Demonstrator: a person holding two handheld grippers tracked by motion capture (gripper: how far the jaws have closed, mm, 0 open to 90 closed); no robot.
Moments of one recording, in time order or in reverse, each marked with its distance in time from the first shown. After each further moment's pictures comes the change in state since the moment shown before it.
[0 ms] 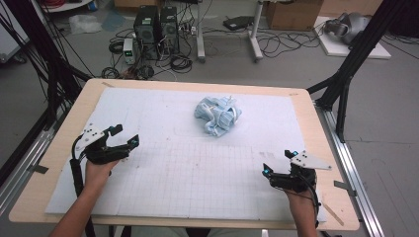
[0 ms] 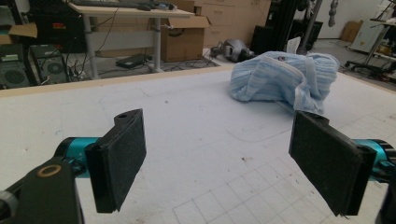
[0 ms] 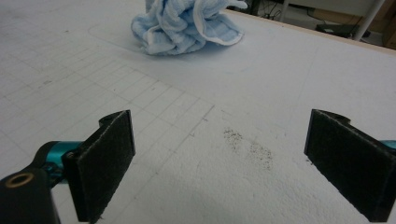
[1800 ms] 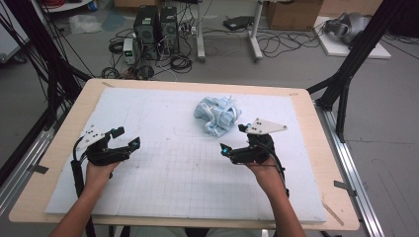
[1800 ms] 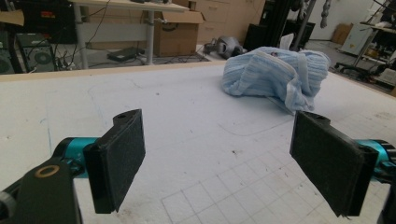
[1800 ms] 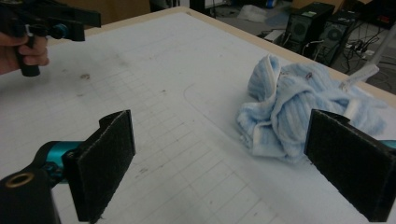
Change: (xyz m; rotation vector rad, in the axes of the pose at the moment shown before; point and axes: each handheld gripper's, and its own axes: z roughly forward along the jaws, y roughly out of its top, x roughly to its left) left arm 0.000 -0.006 0.000 0.017 -0.027 -0.040; right arm 0.062 0.103 0.071 -0.011 0.303 -0.109
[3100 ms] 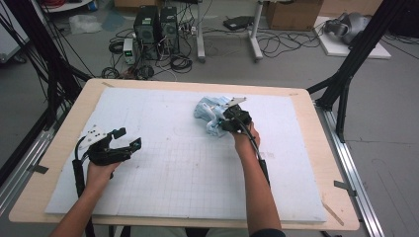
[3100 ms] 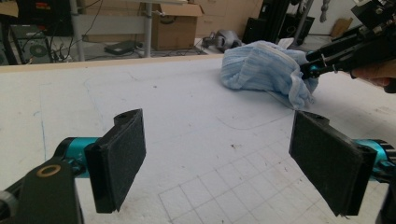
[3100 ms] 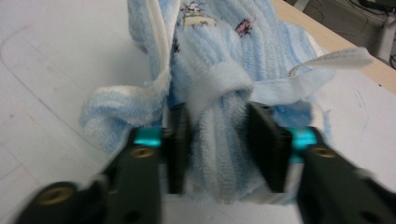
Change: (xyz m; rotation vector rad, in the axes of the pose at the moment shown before) left arm 0.000 -0.002 0.003 0.025 -0.009 -0.008; right arm -0.065 0.003 0.121 0.339 -0.274 -0.042
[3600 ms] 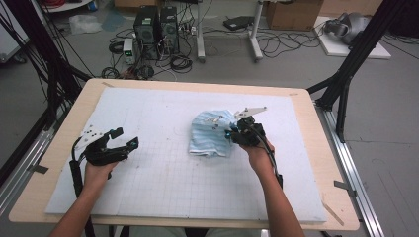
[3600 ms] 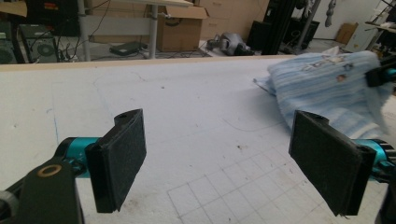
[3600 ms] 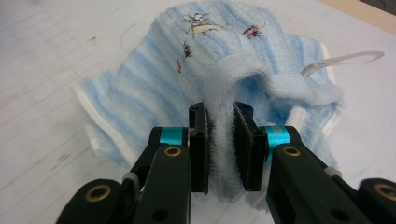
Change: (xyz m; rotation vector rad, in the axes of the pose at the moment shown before) left arm 0.004 0.000 -0.005 -0.008 0.020 -0.016; right arm 0.008 -0.030 -0.075 -0.048 0.224 0.086
